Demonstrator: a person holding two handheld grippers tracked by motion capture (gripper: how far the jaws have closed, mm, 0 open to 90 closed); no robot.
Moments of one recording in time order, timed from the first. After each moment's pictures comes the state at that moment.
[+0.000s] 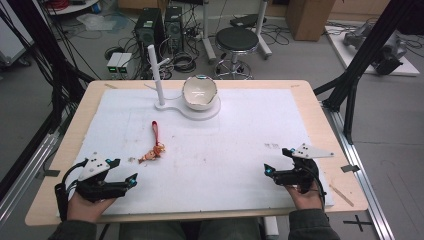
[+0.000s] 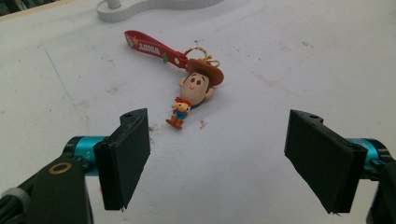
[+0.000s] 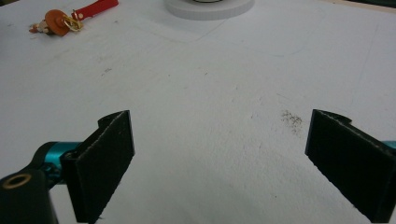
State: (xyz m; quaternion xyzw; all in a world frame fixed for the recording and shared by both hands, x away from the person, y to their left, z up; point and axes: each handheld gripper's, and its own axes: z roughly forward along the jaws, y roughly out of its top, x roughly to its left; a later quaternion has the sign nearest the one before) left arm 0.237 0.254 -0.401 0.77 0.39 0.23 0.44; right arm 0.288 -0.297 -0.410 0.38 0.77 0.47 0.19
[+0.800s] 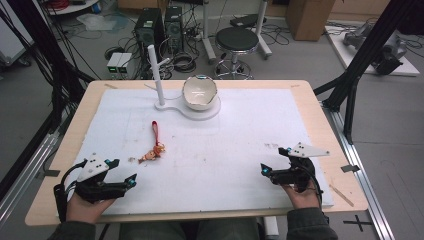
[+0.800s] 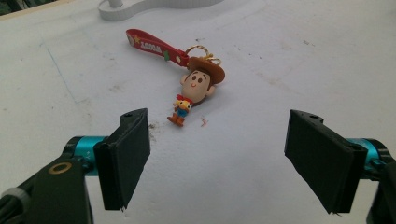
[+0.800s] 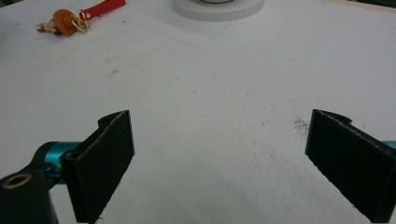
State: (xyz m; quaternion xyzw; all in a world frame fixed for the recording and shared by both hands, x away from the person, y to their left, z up) left arm 0.235 0.256 -0.401 0.77 0.40 0.24 0.44; right arm 0.290 -0.289 -0.409 0.38 0.78 0.47 0.18
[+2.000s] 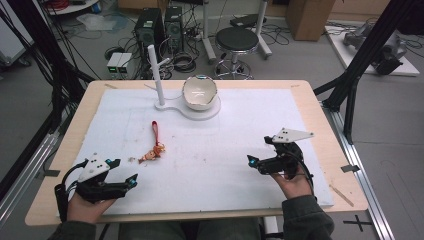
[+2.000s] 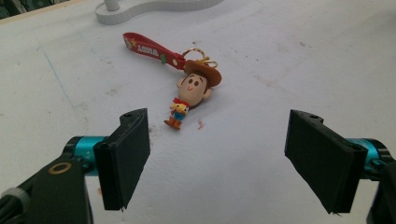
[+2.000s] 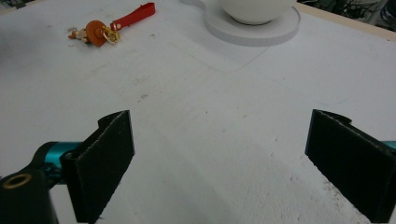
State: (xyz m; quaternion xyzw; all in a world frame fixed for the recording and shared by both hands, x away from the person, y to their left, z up) left arm 0.235 0.254 -0.401 0.77 0.39 0.24 0.44; right arm 0.312 -0.247 -0.370 0.33 0.81 0.45 0.16
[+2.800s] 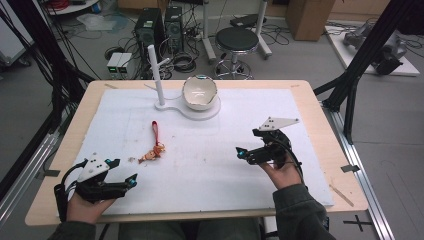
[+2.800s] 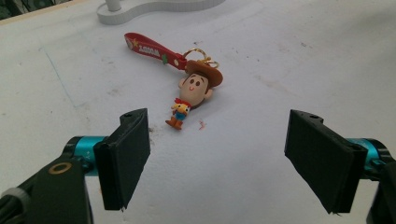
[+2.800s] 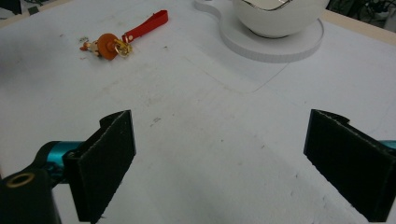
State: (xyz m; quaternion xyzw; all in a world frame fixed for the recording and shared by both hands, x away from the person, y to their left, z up) left arm 0.235 0.255 -0.400 0.77 0.39 0.24 0.44; right arm 0.333 -0.216 -0.353 0.32 0.83 0.44 0.14
